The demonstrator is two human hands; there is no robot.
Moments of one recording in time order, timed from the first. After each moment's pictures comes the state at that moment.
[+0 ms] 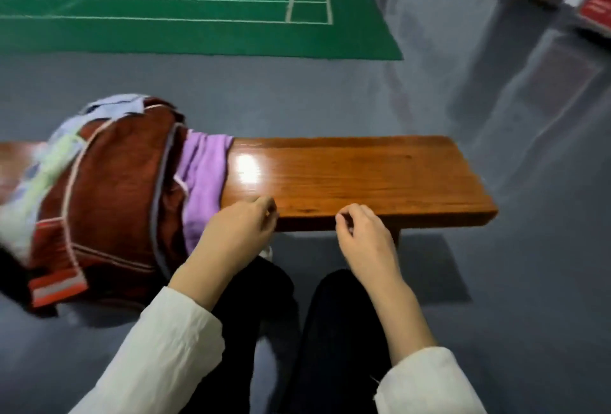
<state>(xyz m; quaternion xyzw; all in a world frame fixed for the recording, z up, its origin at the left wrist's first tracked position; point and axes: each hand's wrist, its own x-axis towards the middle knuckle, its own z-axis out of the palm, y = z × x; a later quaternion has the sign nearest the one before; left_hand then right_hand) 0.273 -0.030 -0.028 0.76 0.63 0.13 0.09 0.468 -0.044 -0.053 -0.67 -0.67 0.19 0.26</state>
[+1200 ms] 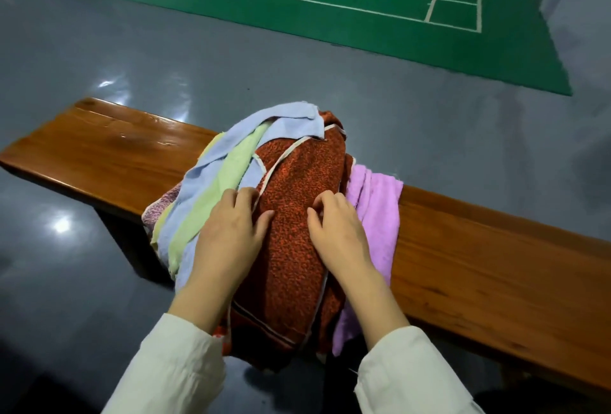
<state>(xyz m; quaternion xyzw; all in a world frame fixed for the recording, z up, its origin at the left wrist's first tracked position) -0.015 0.034 -0.051 0.52 0.81 0.25 0.04 0.121 0.110 -0.066 -0.51 -0.79 0.26 0.20</state>
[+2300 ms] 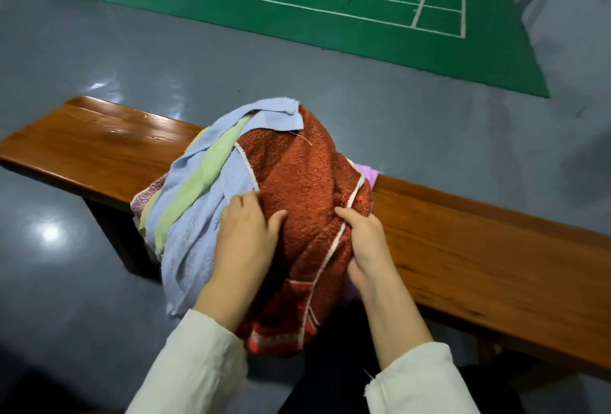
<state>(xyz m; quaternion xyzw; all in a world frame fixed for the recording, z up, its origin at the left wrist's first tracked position) 0.049 0.024 -0.051 0.45 0.85 0.26 0.10 0.183 0.087 -0.058 -0.48 -0.27 0.71 0.44</state>
